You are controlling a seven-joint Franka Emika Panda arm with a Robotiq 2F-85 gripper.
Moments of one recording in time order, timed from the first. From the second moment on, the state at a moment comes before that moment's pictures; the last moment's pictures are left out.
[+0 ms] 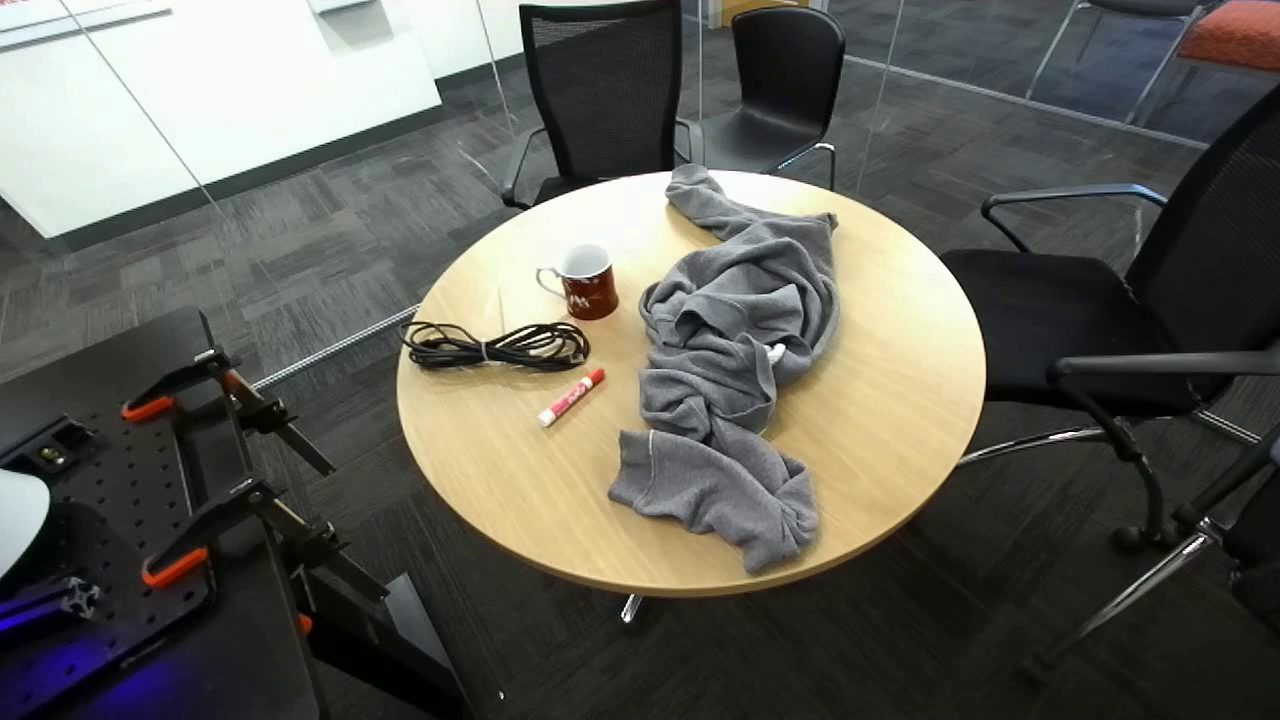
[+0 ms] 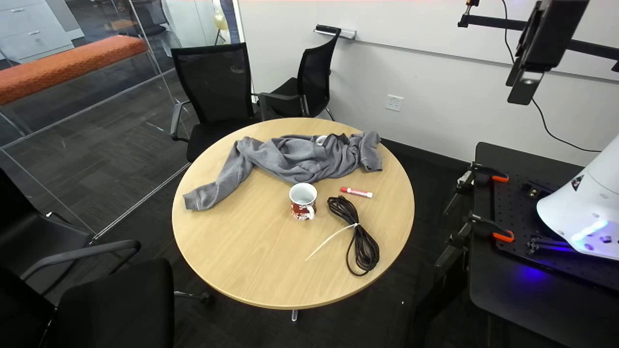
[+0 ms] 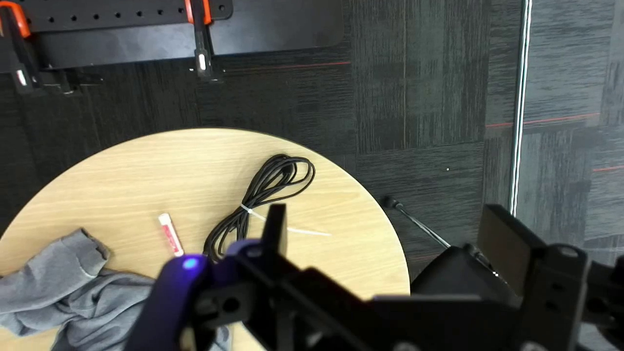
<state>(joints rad) 0.17 -0.68 0.20 -2.48 0.34 1.82 0.34</state>
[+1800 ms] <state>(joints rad) -0.08 -0.28 0.17 -2.62 -0.04 2.45 0.38</state>
